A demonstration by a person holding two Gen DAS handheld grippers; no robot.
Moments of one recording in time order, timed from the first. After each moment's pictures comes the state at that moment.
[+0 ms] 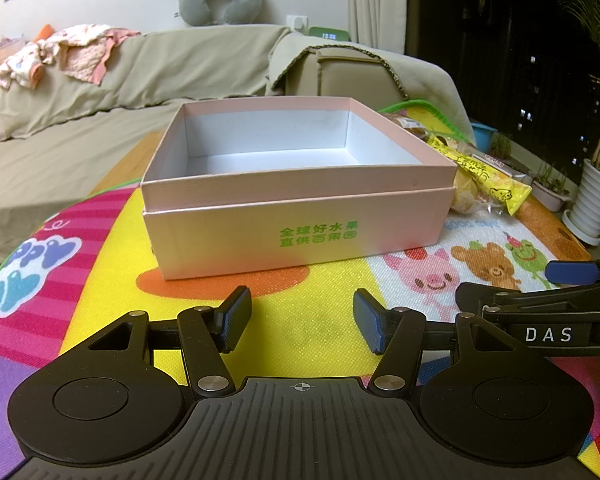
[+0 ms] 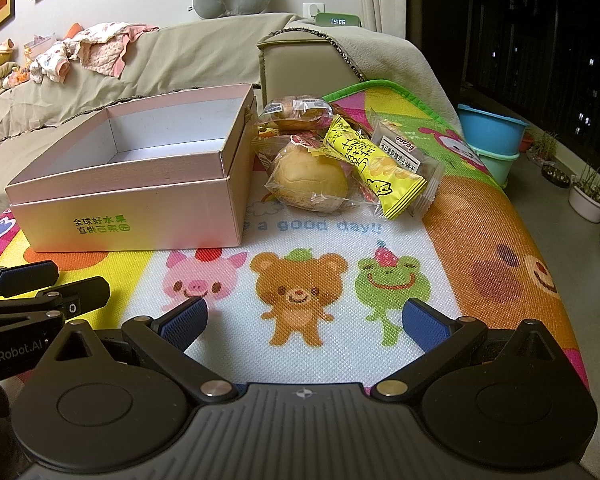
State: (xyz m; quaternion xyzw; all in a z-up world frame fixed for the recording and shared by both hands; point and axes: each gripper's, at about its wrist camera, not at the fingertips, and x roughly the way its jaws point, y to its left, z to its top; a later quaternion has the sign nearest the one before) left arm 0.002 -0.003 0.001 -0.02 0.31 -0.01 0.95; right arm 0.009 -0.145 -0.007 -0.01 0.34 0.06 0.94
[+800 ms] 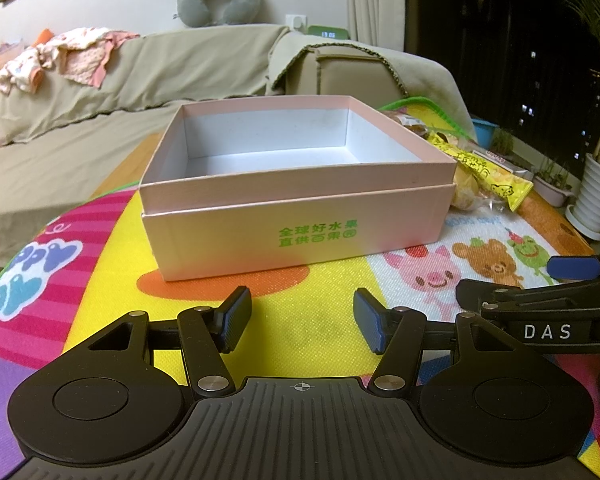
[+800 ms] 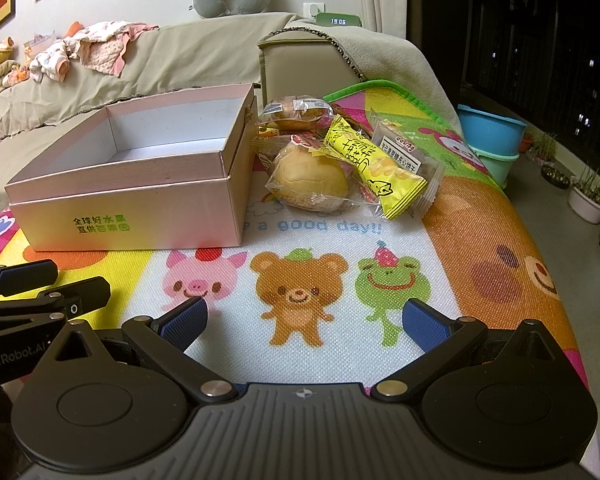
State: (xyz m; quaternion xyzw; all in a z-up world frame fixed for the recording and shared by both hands) left arm 0.003 -0.005 0.001 -0.01 0.31 0.00 0.95; right arm 0.012 -0.145 -0.011 -0.01 0.34 0.06 0.94
